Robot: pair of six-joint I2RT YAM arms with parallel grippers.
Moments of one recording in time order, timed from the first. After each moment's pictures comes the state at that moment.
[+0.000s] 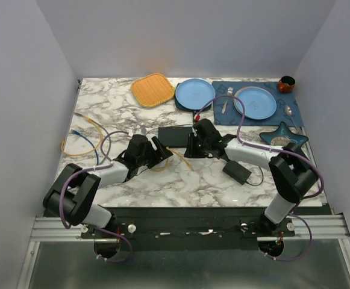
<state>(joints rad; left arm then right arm) -0.49 1.42 0.50 0.30 0.15 -0.98 0.72 1.70 1.02 -0.18 -0.04 0.61</state>
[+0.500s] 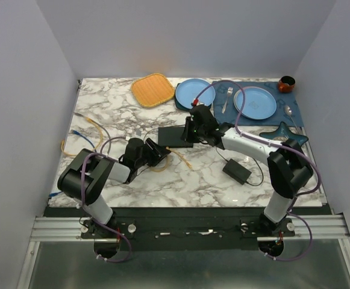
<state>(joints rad) -0.43 1.62 0.42 0.70 0.21 -1.15 0.70 1.75 1.21 -0.20 0.04 0.60</state>
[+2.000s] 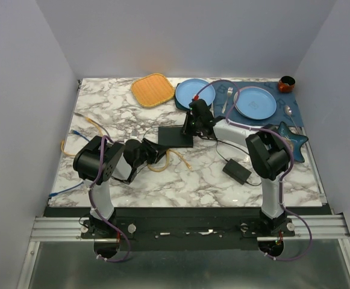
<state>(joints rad) -0.35 1.90 0.42 1.09 0.29 -1.35 0.60 2.04 1.38 -0.11 -0.02 0.63</state>
